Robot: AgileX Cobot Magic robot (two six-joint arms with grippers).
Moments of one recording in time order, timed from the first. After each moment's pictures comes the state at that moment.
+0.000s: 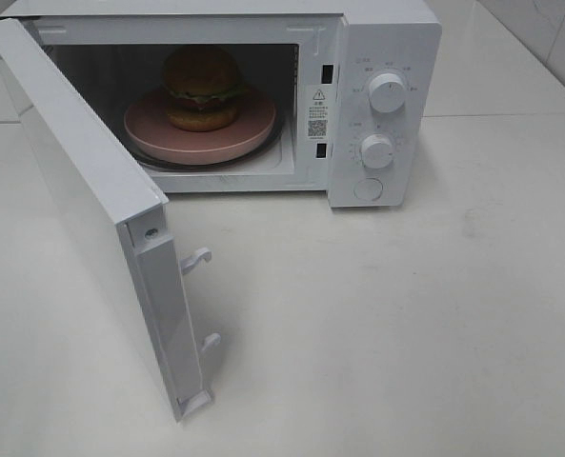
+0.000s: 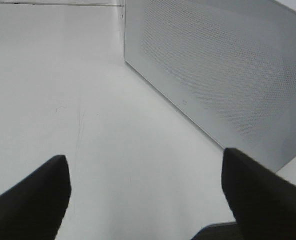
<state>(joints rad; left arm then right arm) -0.03 0.06 -0.53 -0.15 1.07 0.04 0.00 0.00 -0.50 -0.07 1.00 0.11</state>
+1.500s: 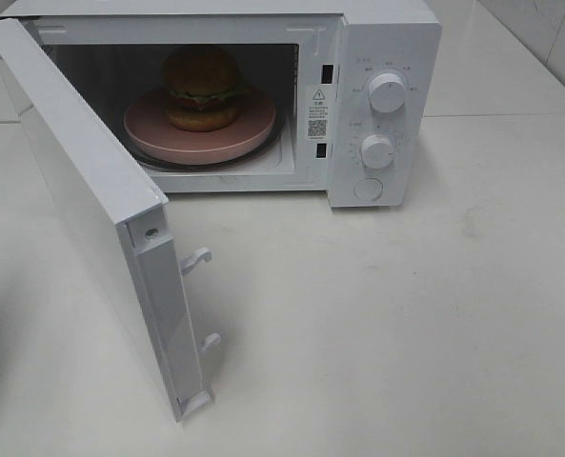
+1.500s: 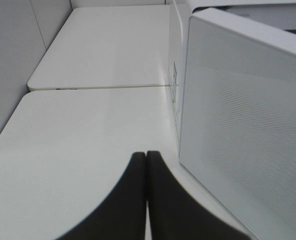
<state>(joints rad) -0.03 0.86 -0.30 -0.17 -0.17 0.20 0.00 0.00 -0.50 -0.07 1.00 0.11</state>
